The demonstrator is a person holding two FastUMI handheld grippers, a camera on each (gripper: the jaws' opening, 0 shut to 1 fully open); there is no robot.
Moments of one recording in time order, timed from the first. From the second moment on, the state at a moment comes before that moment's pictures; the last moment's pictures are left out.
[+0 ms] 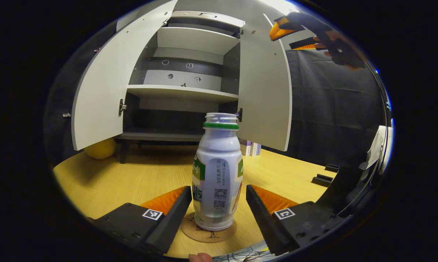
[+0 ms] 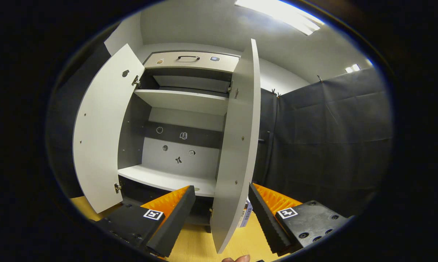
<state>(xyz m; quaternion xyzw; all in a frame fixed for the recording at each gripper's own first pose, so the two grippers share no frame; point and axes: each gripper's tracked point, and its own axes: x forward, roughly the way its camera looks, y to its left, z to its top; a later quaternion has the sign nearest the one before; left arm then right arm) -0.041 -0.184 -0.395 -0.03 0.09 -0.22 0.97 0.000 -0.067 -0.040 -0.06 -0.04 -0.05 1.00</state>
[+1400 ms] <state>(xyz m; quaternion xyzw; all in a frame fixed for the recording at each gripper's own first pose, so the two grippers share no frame) -0.039 0.070 -0.056 -0.06 0.06 0.06 0.99 0.045 -0.231 -0.018 0.00 0.04 -0.16 0.99</state>
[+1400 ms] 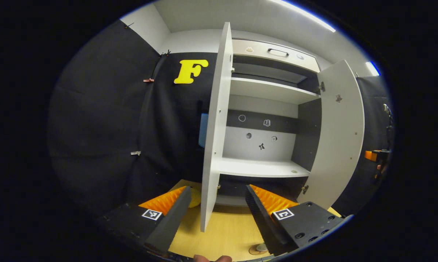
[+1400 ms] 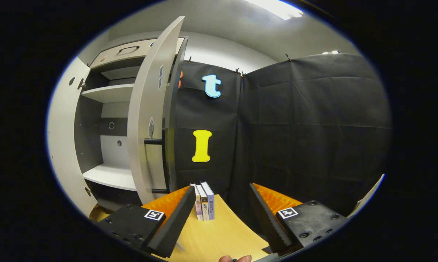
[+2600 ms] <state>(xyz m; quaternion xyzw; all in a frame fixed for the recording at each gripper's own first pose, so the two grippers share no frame) -0.037 0.102 -0.040 -0.01 0.05 0.11 0.99 0.093 -0.061 -0.028 0.08 0.06 0.02 0.99</state>
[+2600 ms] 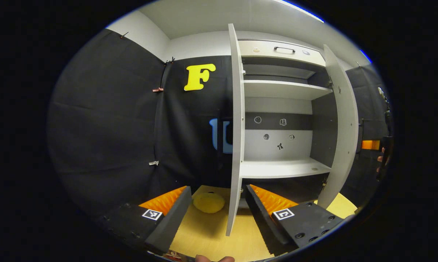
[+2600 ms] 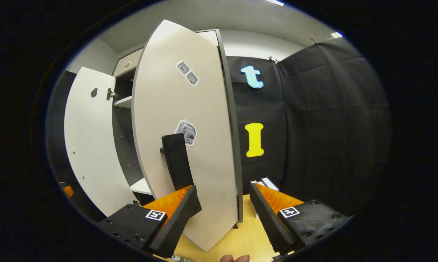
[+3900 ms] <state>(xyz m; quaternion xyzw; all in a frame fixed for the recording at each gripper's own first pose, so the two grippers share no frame) 0.007 0.177 -0.028 0.01 0.04 0.15 0.99 0.133 0.029 -0.021 0.06 0.04 0.09 0.99</state>
